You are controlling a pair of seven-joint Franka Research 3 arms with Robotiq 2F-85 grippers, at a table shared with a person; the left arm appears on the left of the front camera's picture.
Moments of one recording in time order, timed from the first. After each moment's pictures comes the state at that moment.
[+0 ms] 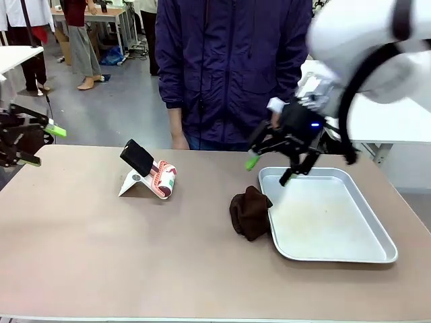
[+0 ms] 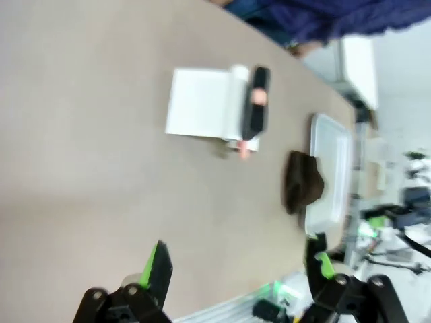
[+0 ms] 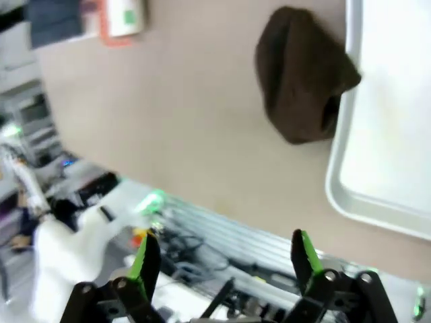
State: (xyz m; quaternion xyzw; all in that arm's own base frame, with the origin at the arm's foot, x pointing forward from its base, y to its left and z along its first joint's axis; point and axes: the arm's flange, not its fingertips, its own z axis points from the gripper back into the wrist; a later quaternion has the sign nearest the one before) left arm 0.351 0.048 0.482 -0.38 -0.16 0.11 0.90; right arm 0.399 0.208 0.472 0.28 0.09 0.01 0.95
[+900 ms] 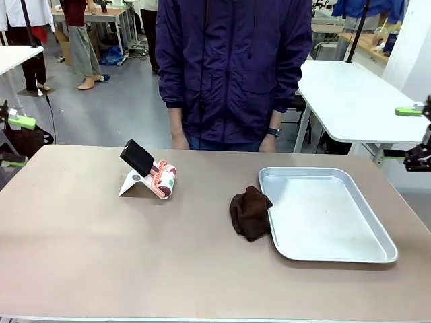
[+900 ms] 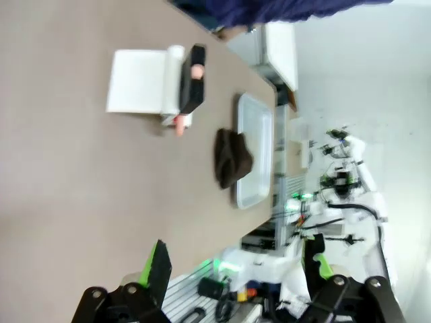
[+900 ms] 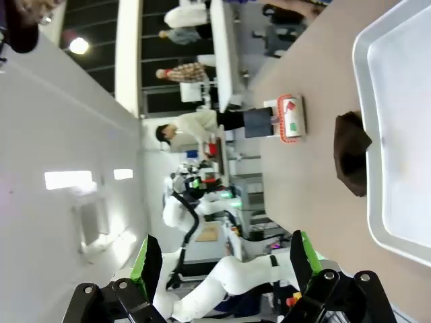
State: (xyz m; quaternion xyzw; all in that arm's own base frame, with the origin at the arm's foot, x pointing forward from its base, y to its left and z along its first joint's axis) left arm 0.330 0.096 0.466 -0.53 -0.15 0.09 0.83; right arm 0.340 -0.080 0.446 0.66 -0.10 -0.14 0.73
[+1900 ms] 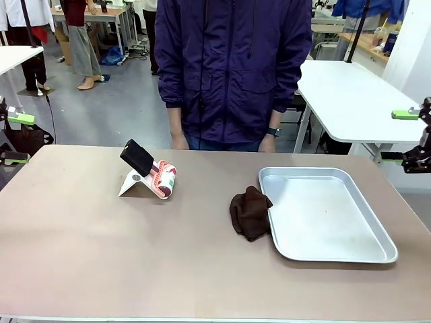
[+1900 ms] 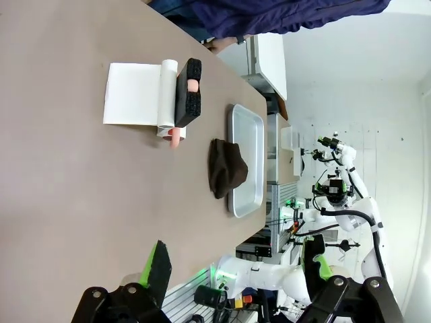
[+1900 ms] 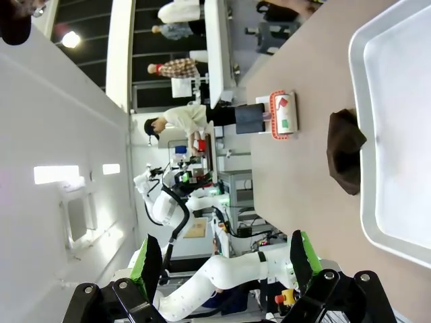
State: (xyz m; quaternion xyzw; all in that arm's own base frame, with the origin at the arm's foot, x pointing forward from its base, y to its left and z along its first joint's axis) left arm 0.333 0.096 0.461 -0.53 -0.15 0.09 0.83; right arm 0.339 -0.067 0.455 0.64 -0.10 -0.12 0.75
